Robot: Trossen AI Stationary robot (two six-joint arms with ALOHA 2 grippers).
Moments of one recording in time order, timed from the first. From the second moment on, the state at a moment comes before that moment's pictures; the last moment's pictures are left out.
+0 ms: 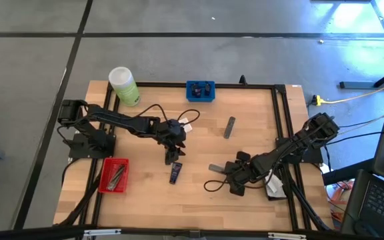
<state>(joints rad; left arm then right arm) 0.04 1.57 0.87 -0.13 0.20 -0.25 0.54 1.70 0.84 -0.53 0.17 0.77</state>
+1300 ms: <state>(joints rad) 0.04 1.57 0.87 -0.13 0.20 -0.25 0.55 1.62 0.83 -0.54 0.11 0.72</state>
